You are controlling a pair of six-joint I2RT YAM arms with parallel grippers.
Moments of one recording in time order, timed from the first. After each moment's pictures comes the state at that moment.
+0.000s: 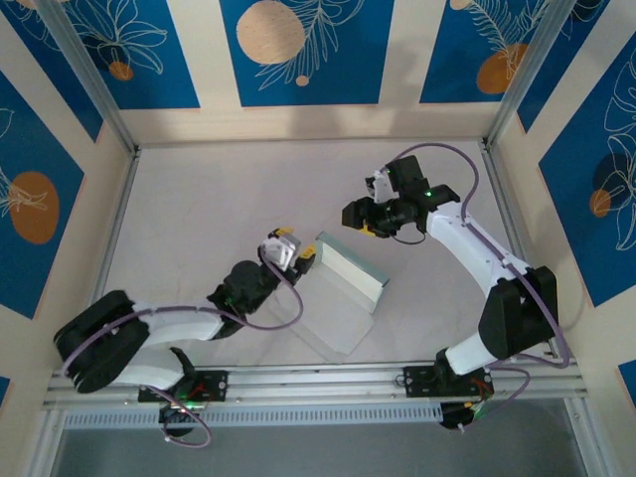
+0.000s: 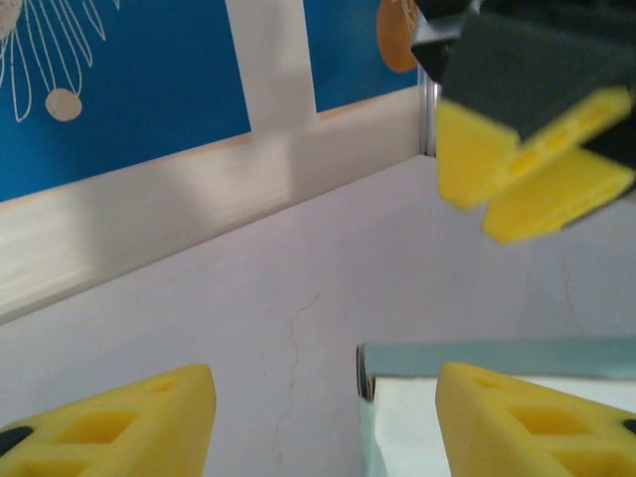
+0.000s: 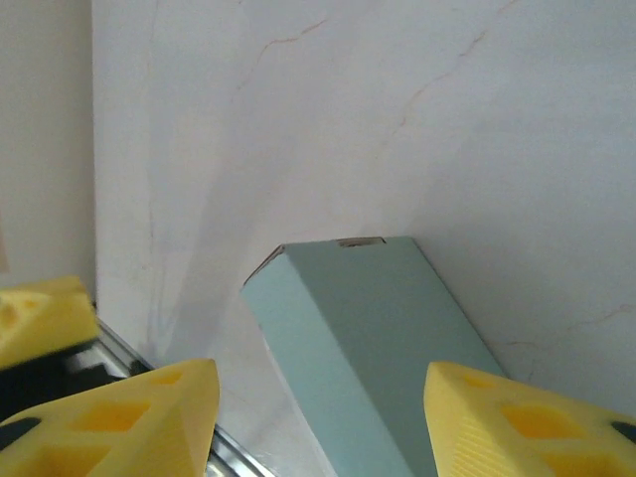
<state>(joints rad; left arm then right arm) -0.88 1.31 0.42 0.87 -0.26 0.07 0.39 1.49 1.25 -0.75 -0.53 0.49</state>
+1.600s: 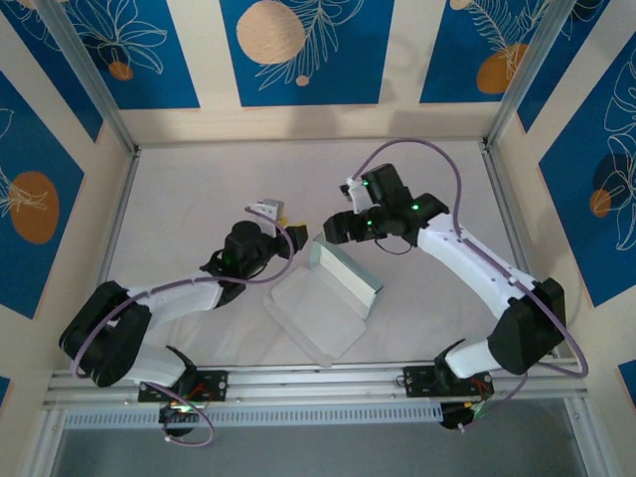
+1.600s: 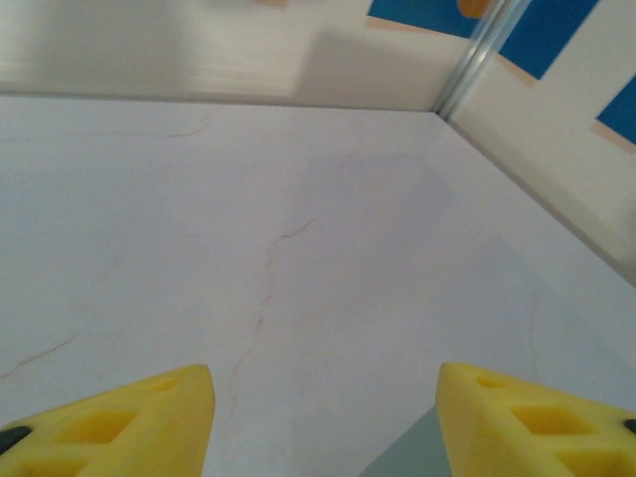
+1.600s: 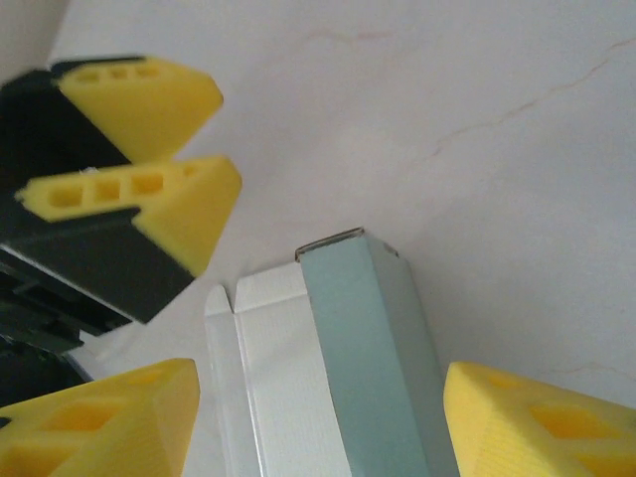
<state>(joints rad) -0.65 1.40 0.62 0.53 0.01 -0.37 0.54 1.41 1.26 -0.74 -0.35 0.32</state>
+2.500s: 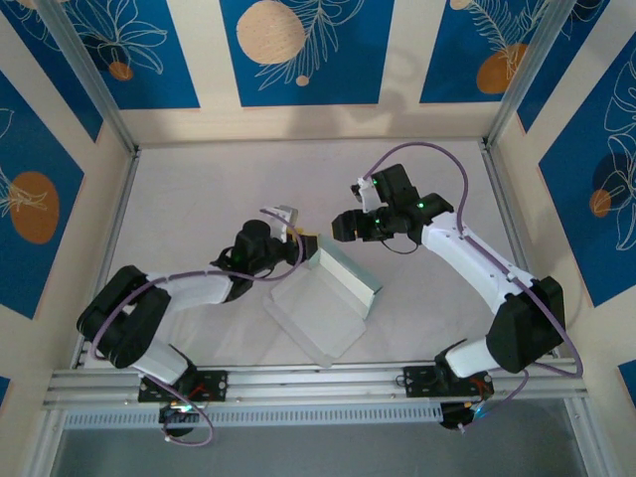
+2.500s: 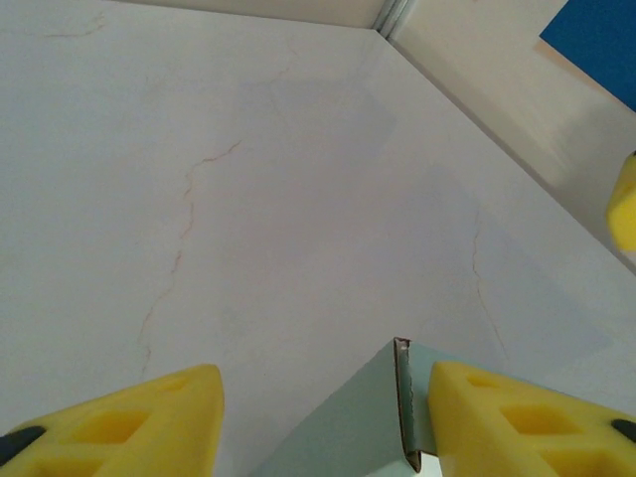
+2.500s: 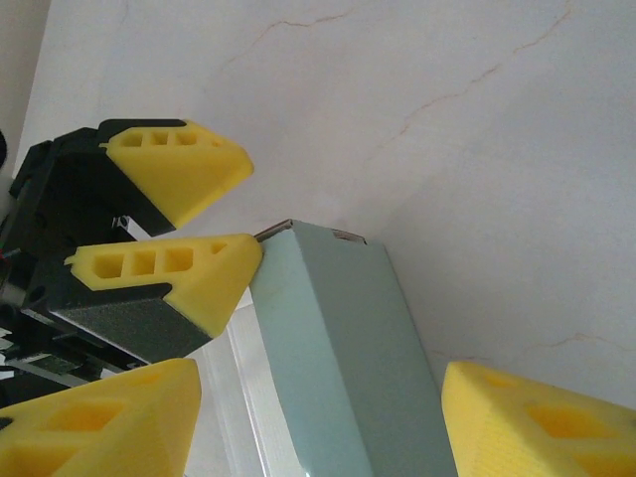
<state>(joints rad) -0.66 1.52 0.63 0.55 0.18 -0.40 0.48 1.43 1.21 -0.74 -0.38 0.35</state>
